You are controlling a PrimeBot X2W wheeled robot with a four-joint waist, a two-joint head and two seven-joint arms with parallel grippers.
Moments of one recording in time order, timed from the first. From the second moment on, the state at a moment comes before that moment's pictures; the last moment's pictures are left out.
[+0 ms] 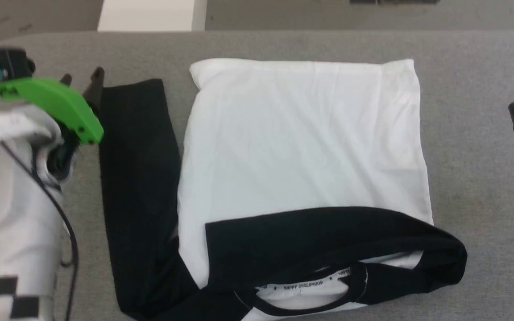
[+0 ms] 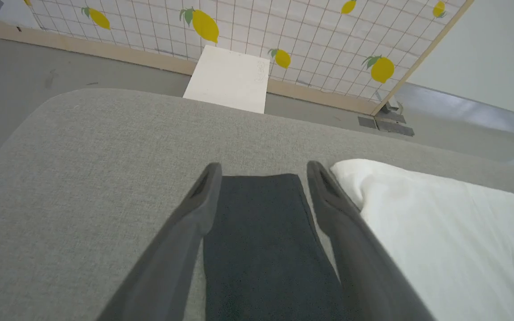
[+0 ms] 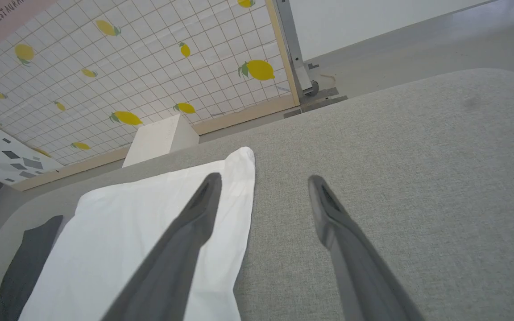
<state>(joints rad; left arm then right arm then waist) -0.72 0.32 -0.05 0.48 -0.54 -0.06 0.33 -0.31 -0.07 -0.40 -0.20 0.42 0.13 0.64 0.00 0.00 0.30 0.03</state>
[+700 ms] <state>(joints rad) -0.97 0.45 -0.17 0.70 -0.45 0.05 0.75 -0.36 -0.05 -0.36 -0.32 0.42 0.13 0.72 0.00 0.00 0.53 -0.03</state>
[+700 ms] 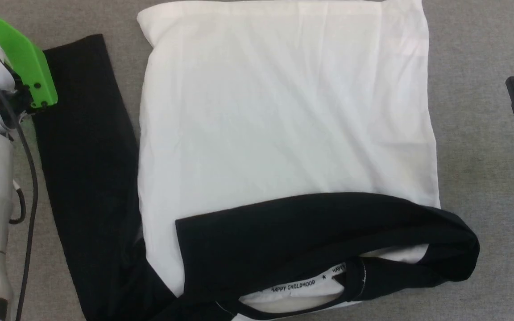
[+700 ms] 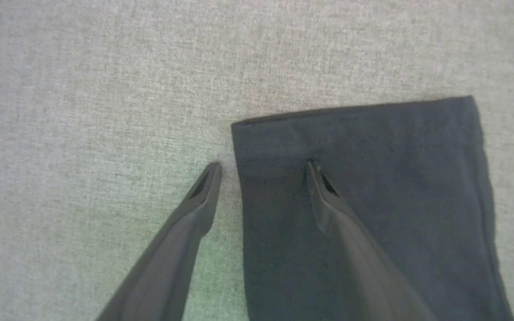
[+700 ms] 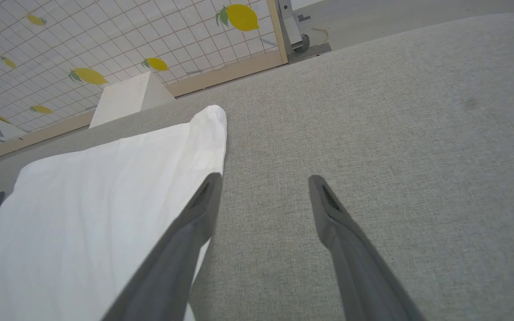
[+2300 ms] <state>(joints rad) -0.61 0.24 -0.11 0.18 -0.70 -0.01 0.52 -0.25 -0.05 -0.37 -0.13 0.45 0.13 0.67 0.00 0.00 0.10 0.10</state>
